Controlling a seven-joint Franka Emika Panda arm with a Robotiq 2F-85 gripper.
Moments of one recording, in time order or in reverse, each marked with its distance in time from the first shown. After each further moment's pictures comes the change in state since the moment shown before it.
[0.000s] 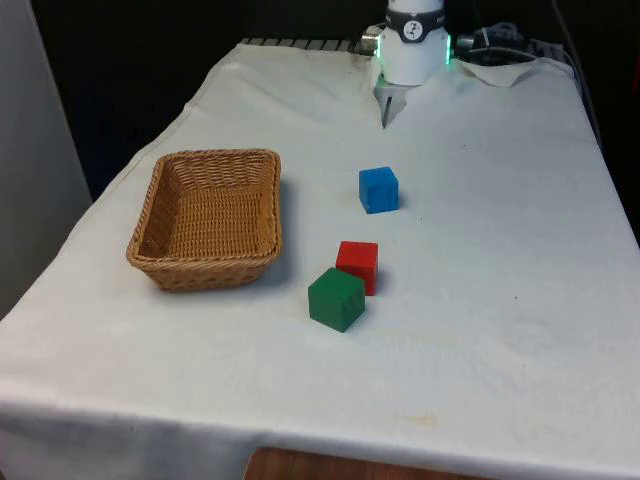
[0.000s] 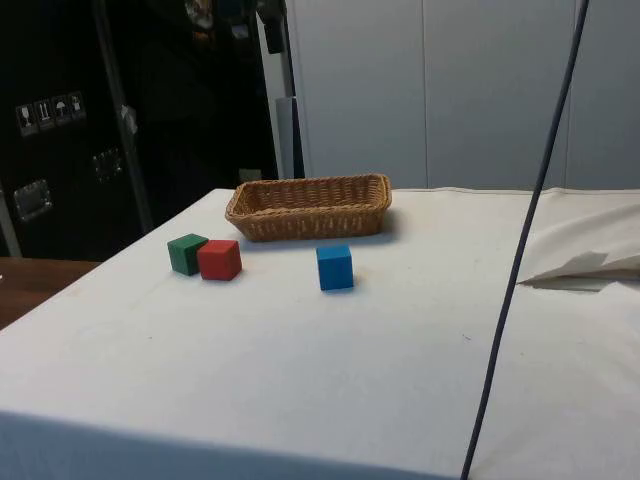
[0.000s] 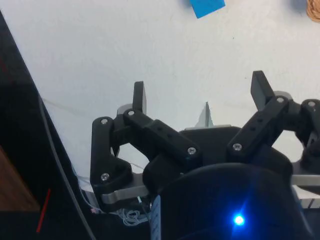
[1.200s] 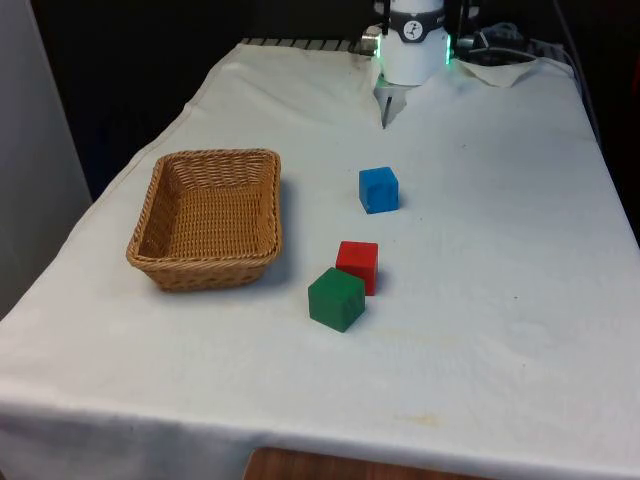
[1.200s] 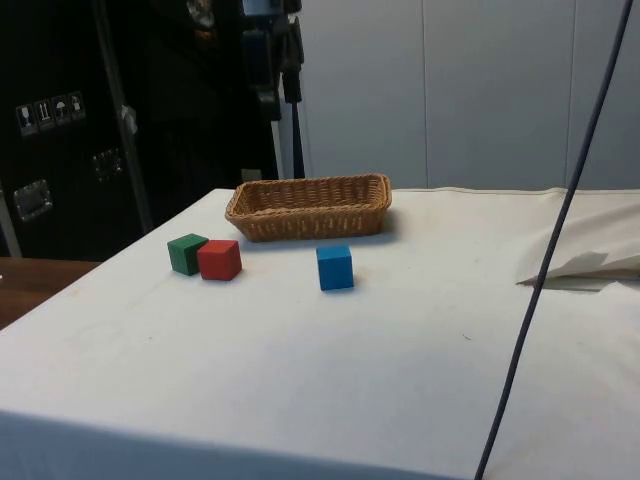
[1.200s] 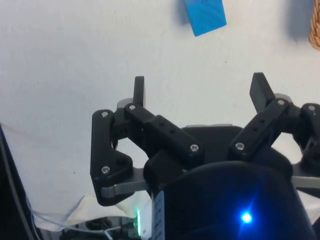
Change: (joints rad) arm -0.002 -0.088 0.082 -0.295 -0.112 0.289 0.074
